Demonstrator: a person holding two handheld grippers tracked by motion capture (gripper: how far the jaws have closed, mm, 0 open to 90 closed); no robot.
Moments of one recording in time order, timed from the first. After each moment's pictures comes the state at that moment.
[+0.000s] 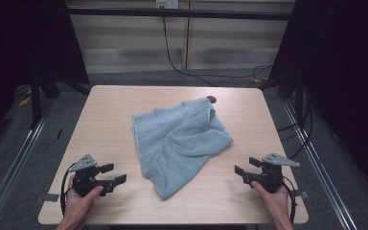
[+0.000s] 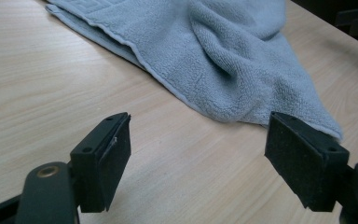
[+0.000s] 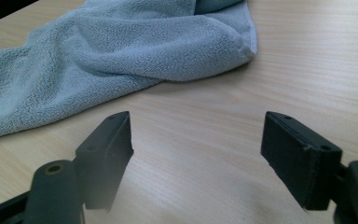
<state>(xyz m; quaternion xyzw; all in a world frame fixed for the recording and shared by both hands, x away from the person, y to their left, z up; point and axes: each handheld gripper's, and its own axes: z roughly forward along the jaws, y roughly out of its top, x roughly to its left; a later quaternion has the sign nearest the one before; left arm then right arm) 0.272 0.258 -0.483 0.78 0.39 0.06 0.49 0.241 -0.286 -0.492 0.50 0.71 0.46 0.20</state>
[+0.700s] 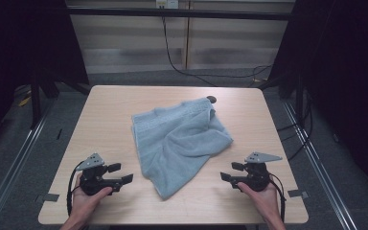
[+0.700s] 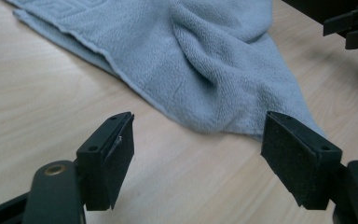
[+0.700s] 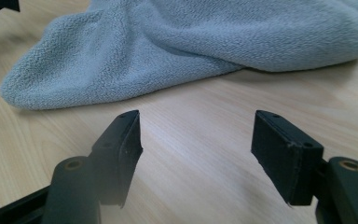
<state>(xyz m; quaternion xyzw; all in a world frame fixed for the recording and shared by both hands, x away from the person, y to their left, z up) 0.275 0.237 -0.479 0.79 0.38 0.06 0.49 0.248 -0.246 -0.478 0.45 0.77 0.44 0.10</state>
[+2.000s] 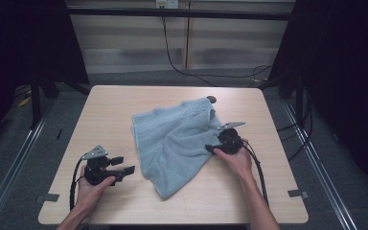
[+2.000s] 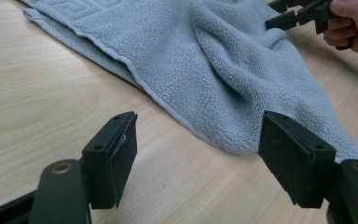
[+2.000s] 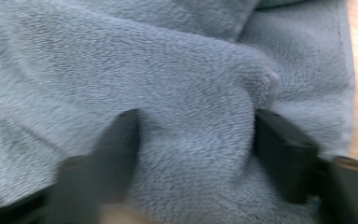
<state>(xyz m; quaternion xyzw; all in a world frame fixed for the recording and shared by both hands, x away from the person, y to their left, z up) 0.303 0.238 -0.489 0.78 0.39 0.05 0.49 0.372 -0.208 -0.502 0.46 0.81 0.34 0.15</state>
